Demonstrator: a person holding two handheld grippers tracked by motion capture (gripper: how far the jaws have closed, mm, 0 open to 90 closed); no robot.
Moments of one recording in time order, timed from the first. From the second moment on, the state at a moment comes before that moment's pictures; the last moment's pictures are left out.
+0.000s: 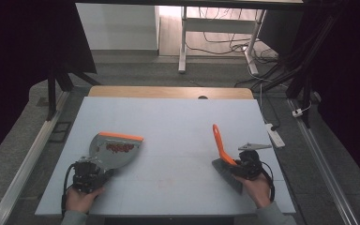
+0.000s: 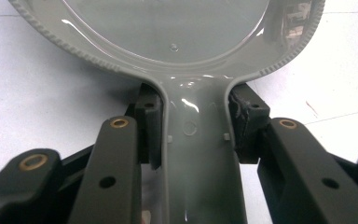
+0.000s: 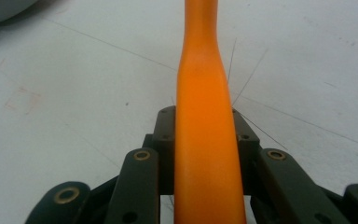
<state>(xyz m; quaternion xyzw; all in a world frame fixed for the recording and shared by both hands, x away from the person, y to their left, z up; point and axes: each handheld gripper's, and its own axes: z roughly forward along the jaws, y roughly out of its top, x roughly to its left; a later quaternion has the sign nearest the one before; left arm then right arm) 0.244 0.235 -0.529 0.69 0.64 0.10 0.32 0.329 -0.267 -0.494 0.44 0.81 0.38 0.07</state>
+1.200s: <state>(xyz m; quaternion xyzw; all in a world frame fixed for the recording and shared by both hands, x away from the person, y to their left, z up) 0.248 0.226 -0.531 0.69 0.64 0.08 0.32 0.354 -0.286 -0.509 0.45 0.82 0.32 0.13</state>
